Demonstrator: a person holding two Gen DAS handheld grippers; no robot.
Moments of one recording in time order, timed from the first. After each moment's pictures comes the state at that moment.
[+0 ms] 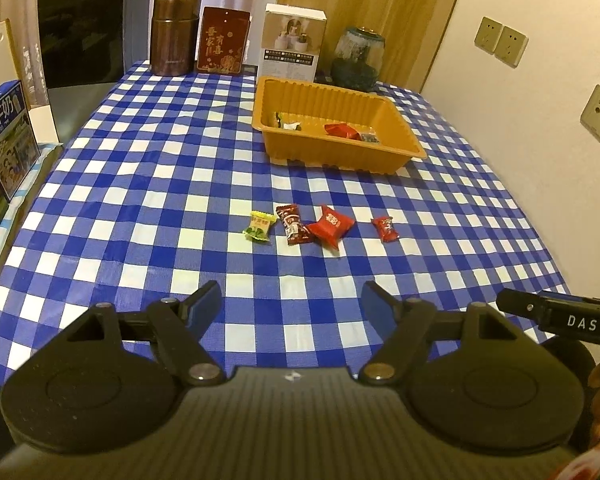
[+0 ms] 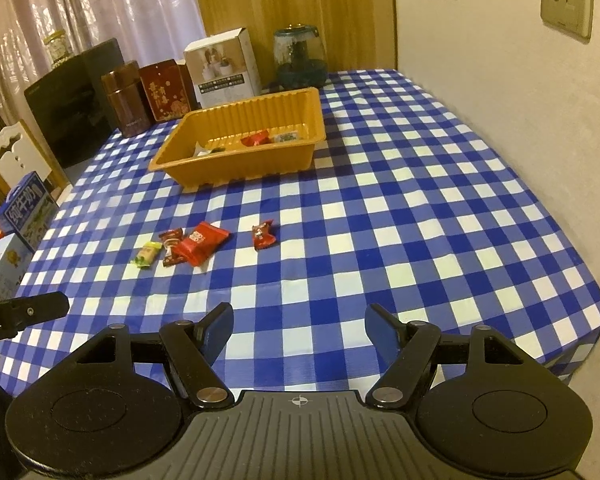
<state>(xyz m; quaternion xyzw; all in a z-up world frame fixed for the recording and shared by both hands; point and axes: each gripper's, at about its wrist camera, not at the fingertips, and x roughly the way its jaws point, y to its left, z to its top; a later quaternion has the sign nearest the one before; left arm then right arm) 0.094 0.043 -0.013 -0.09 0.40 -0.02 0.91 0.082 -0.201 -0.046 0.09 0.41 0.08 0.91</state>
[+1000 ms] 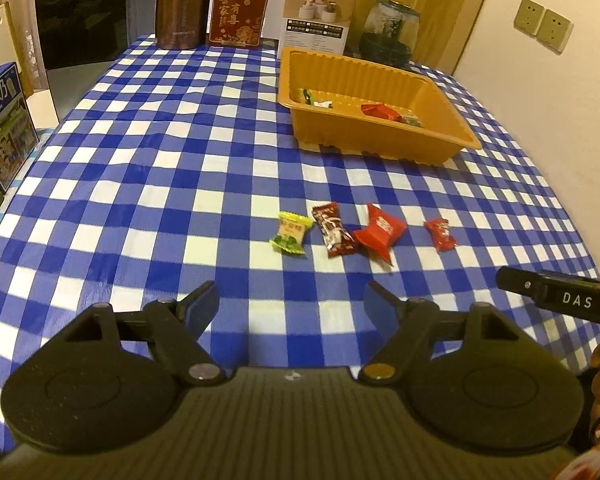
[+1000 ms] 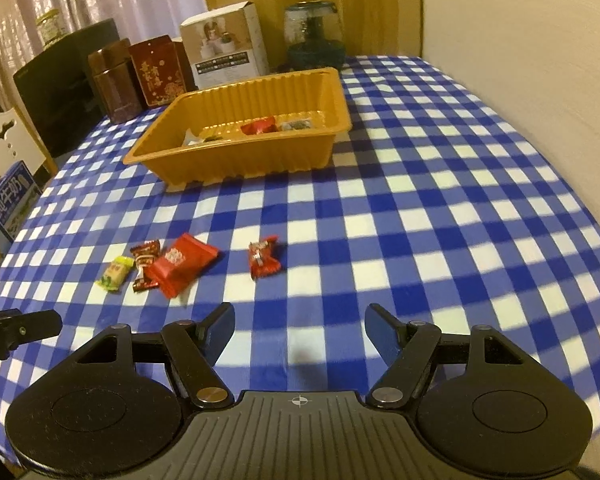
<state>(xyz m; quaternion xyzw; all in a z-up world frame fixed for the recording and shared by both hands) 0.164 0.062 -0.065 -0.09 0.42 0.00 0.90 0.168 -0.174 -0.099 0.07 0.41 0.09 0.90</state>
